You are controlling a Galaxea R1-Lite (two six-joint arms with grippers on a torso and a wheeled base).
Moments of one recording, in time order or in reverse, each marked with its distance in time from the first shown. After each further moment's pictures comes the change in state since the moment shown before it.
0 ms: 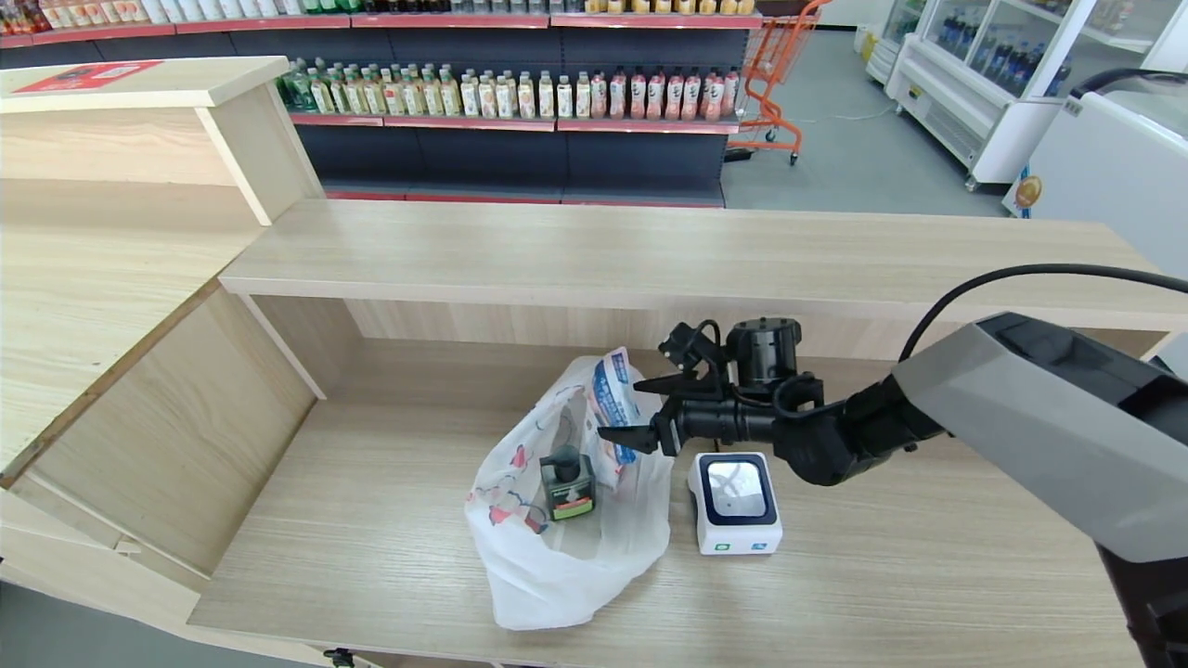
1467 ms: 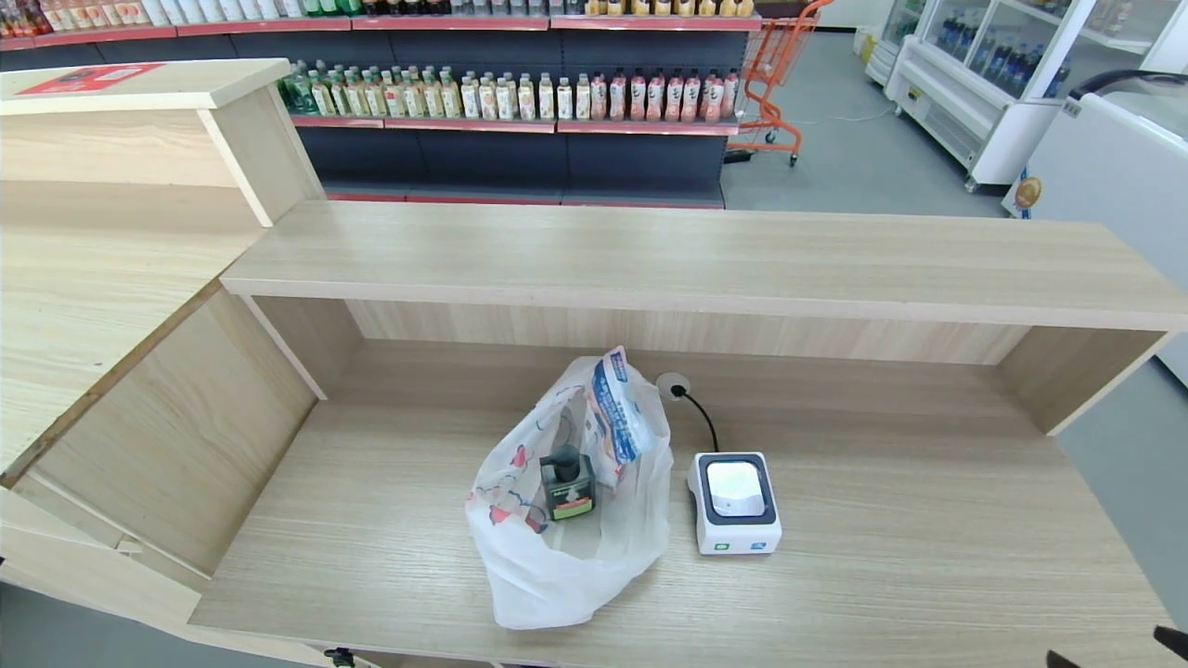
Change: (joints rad) left arm 0.000 0.000 0.000 0.000 0.000 0.000; right arm -0.394 -1.719 1.303 0.440 -0.541 0.233
